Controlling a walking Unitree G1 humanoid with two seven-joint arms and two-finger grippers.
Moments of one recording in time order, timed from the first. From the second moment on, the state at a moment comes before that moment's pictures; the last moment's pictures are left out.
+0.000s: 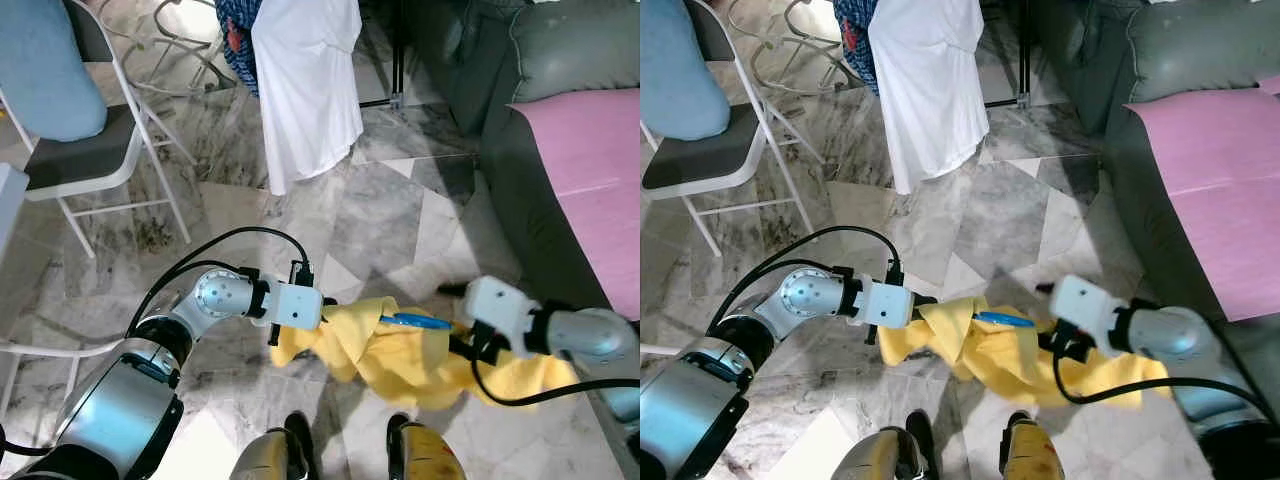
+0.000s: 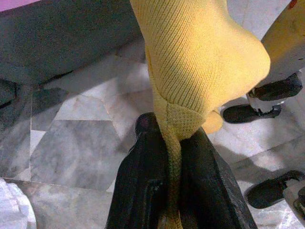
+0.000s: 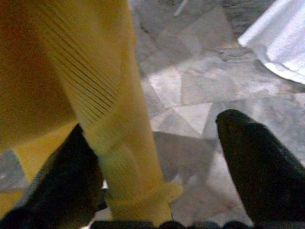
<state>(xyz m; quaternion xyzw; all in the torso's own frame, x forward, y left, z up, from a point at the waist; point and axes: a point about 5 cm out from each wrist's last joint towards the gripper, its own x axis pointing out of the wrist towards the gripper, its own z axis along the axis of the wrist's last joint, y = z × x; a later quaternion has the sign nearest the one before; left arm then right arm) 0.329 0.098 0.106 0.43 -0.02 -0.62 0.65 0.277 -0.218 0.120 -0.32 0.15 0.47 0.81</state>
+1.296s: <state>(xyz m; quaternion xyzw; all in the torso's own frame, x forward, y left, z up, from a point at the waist) 0.327 0.089 0.105 0.43 -0.03 -0.64 0.64 0.261 -0.231 0.096 -0.34 0.21 0.51 0.76</state>
